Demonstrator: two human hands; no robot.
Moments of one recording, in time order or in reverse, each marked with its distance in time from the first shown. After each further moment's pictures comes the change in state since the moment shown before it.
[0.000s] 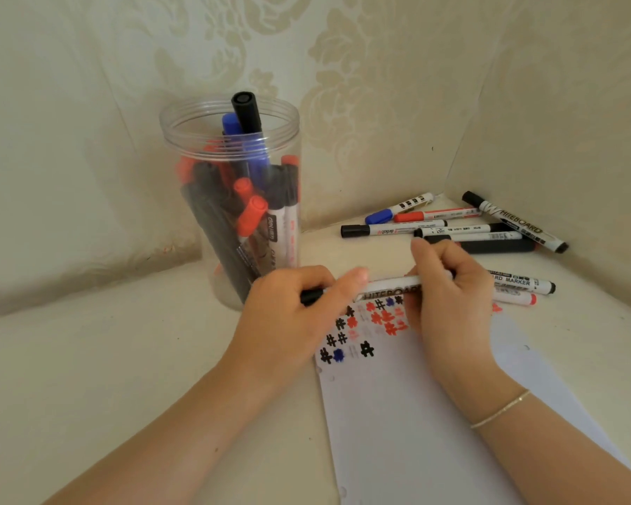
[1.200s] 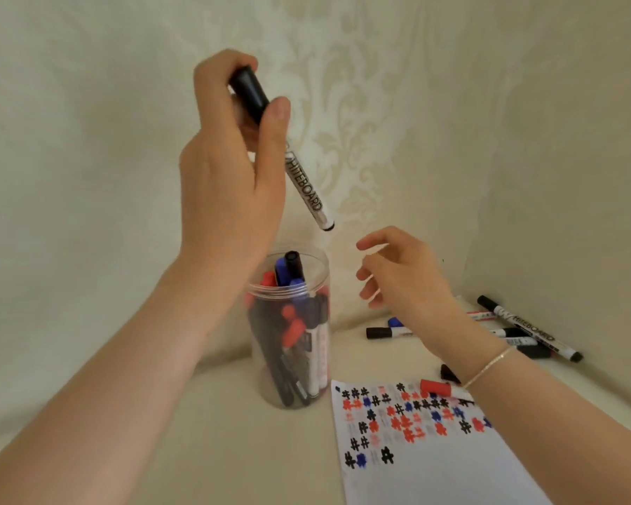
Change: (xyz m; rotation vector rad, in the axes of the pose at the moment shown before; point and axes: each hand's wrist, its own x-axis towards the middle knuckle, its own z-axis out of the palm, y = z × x) left_hand 0.075 0.140 -0.118 0.302 0.733 0.687; right_hand 0.041 -0.115 0.064 -0.296 -0.398 -0.193
